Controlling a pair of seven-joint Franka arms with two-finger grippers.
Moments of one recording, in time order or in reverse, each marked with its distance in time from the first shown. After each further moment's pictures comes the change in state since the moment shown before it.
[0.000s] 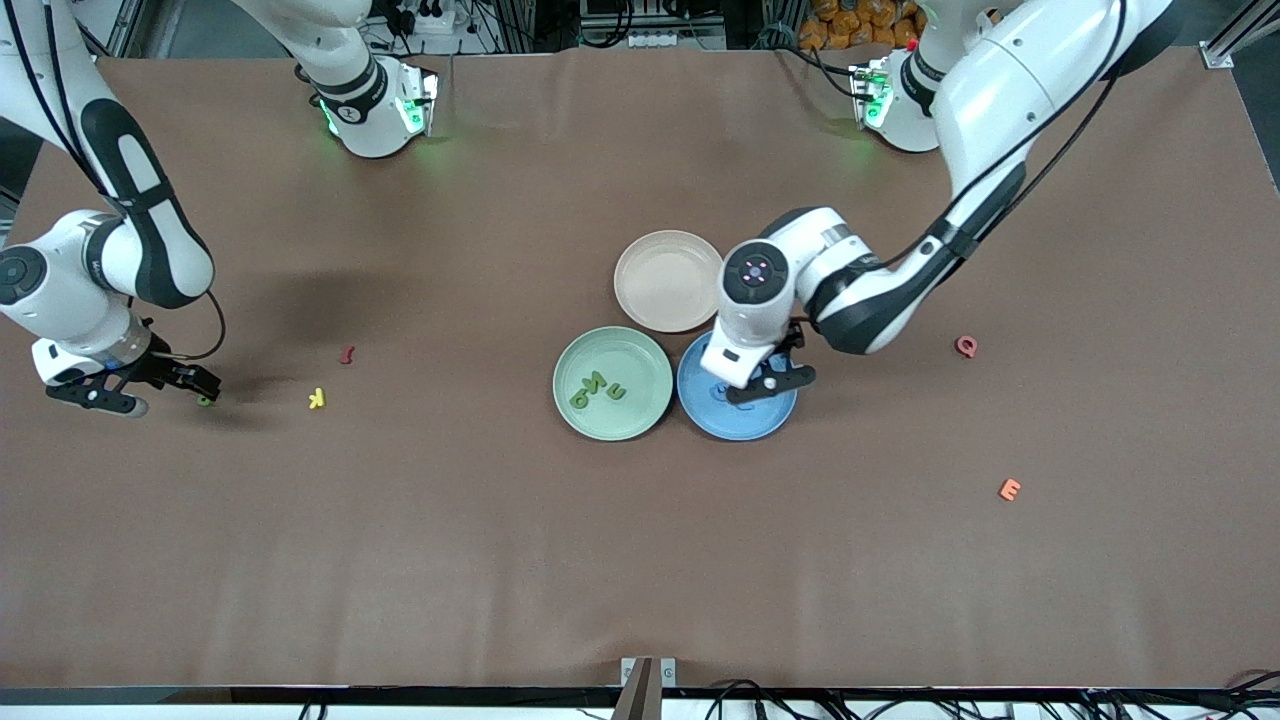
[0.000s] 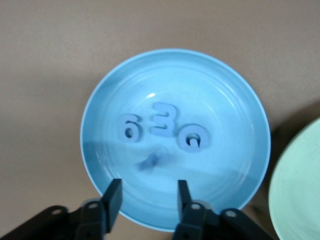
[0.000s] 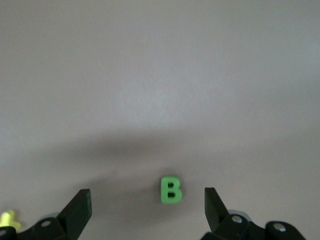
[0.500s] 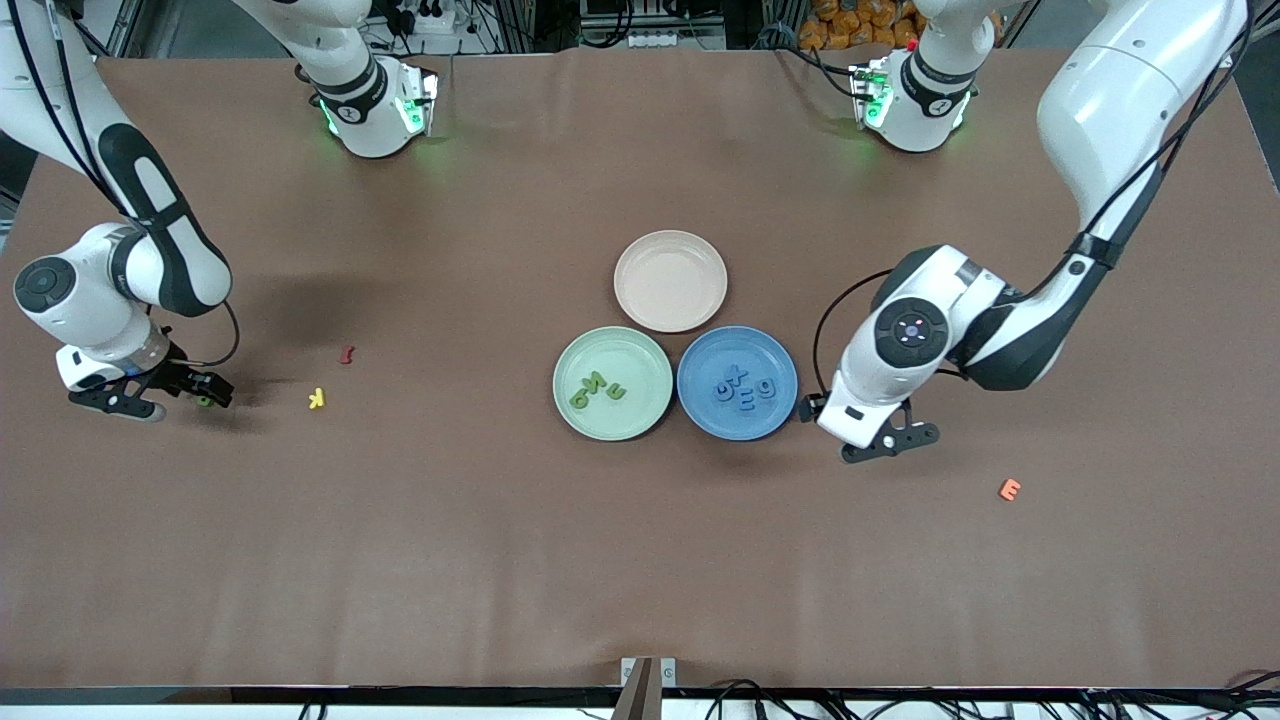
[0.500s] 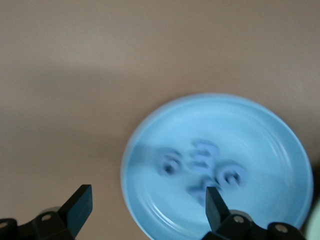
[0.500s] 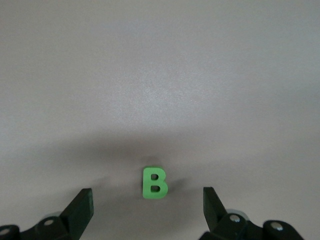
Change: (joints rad) left arm 0.234 -0.028 -0.025 0.034 0.000 0.000 0.241; right arm -0.006 0.068 0.000 0.000 0.000 0.083 0.000
